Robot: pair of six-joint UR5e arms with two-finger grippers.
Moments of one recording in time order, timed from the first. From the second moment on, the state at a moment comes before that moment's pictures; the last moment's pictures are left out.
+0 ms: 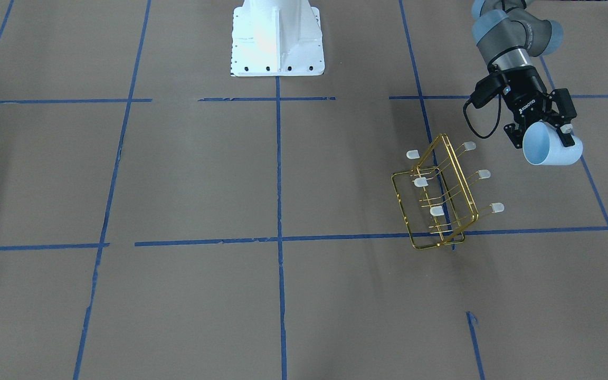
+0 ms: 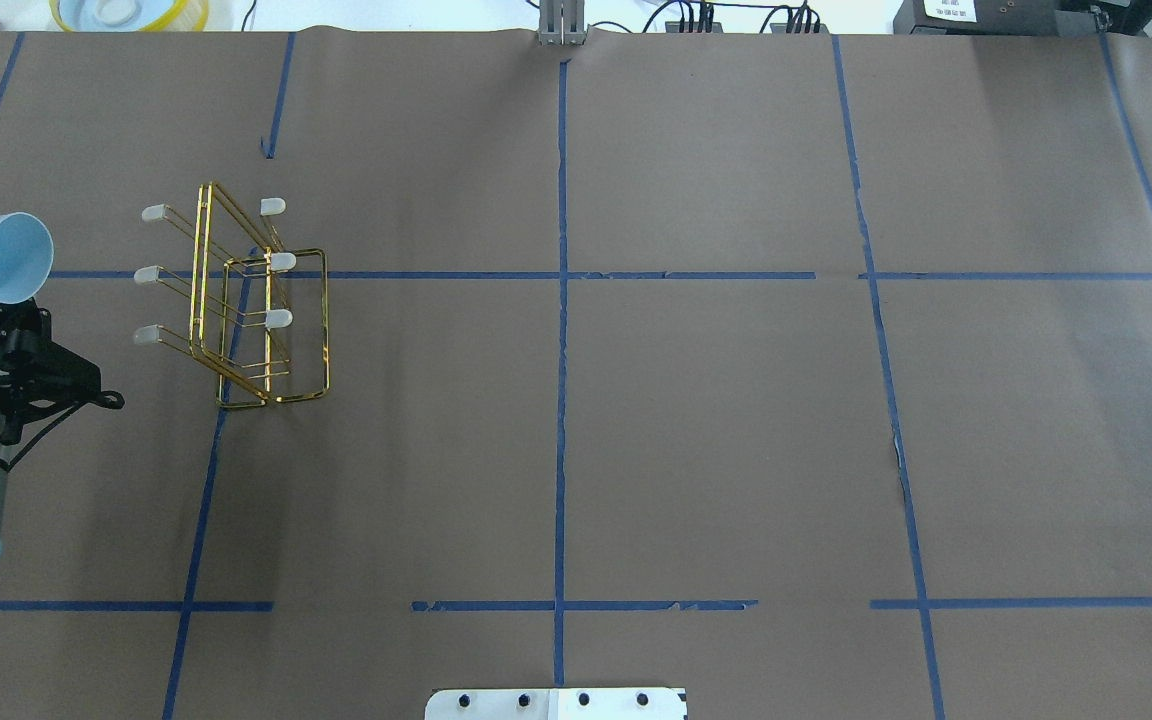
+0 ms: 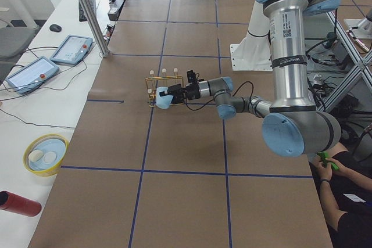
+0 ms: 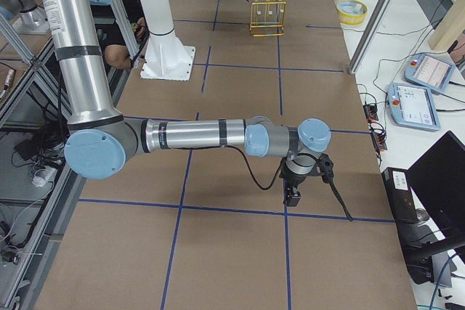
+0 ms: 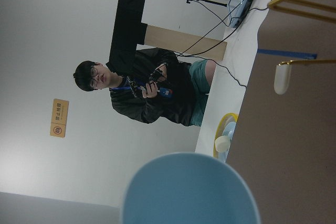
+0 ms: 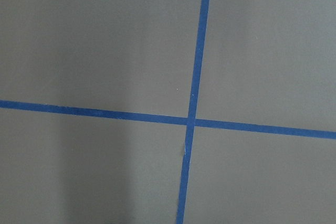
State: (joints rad) left arm -0.37 -1.36 -1.85 -2.39 -0.33 0.04; right arm 1.49 -1.38 1.46 -1.67 2.30 -0.04
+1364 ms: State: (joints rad) left arm -0.27 -1.42 -1.95 -1.73 -0.11 0.41; right arm 1.49 -1.38 1.46 -1.67 2.30 -0.04
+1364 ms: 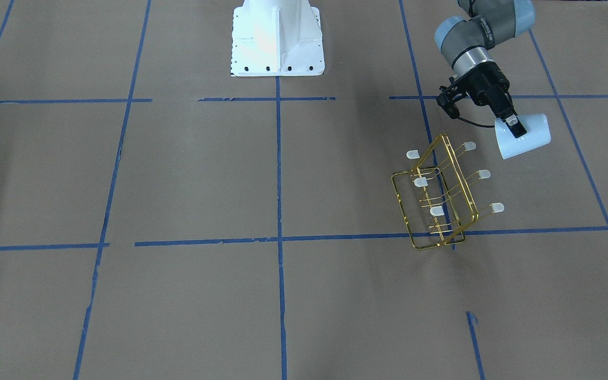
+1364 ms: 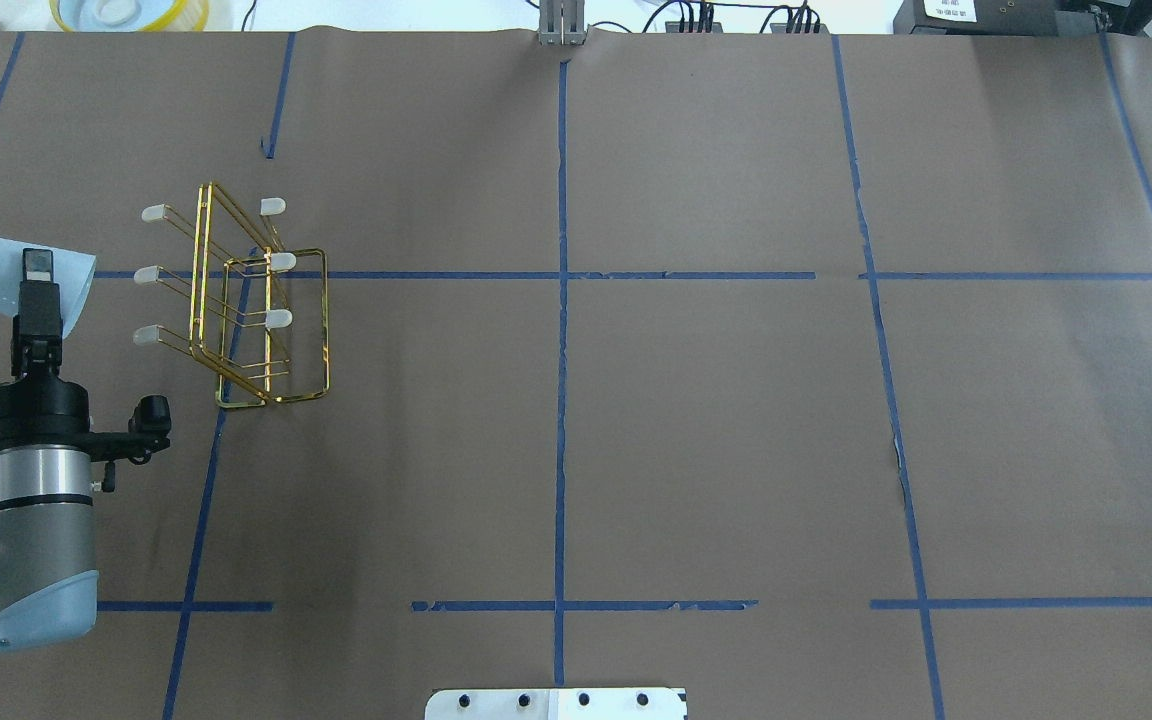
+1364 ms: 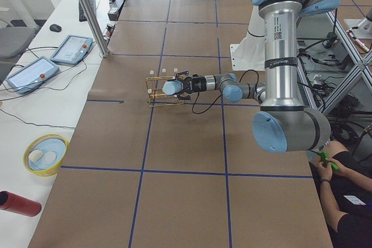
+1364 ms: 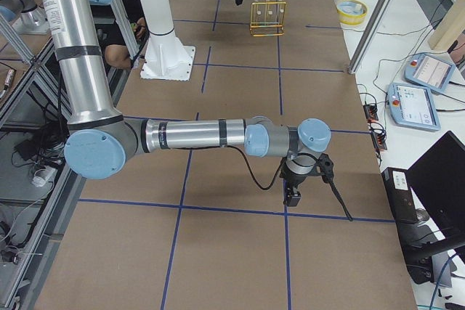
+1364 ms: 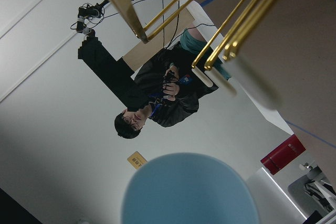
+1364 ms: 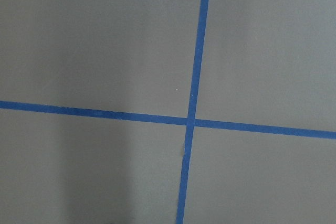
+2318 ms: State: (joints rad) left arm -0.25 -1.48 -1.93 -1.63 -0.10 0.69; right arm 1.49 -1.38 1.46 -1.67 2.30 -0.04
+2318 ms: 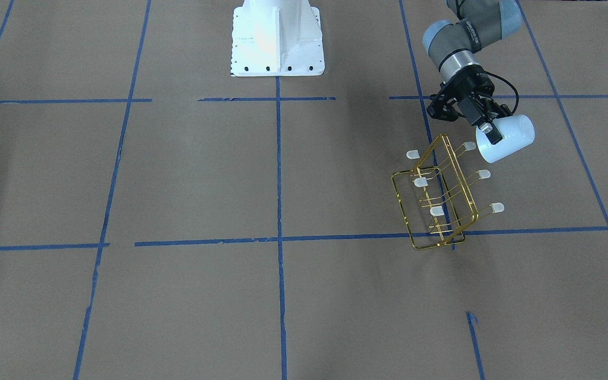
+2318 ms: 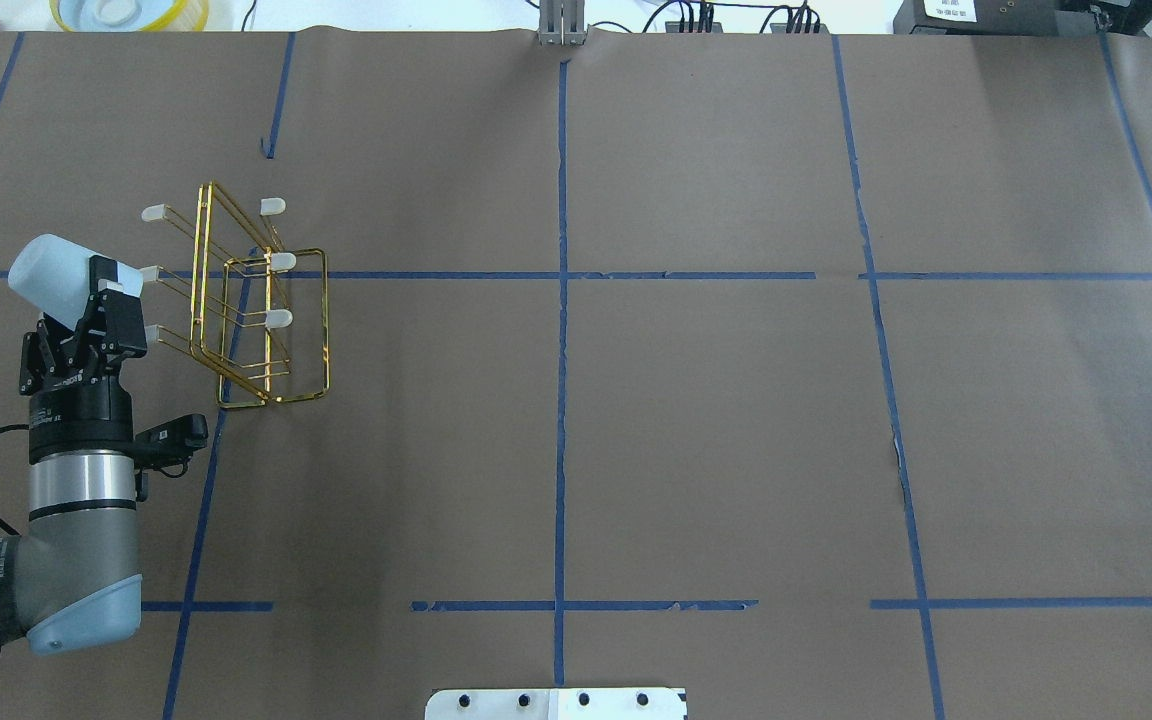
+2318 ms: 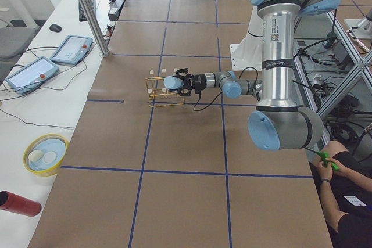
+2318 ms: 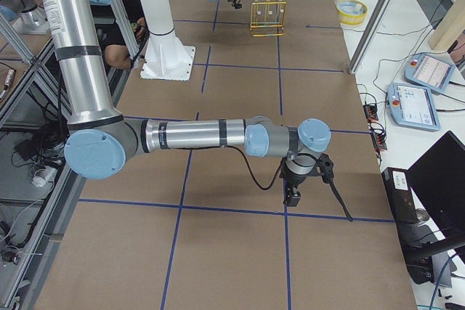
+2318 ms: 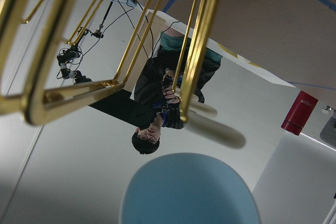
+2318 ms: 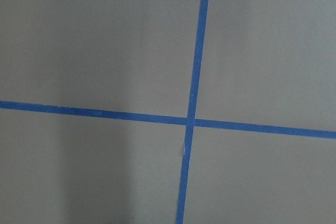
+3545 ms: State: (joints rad) left arm -0.21 -1.50 -1.90 -1.63 -0.10 0.75; right arm 1.49 -1.38 1.46 -1.67 2.30 -0.04
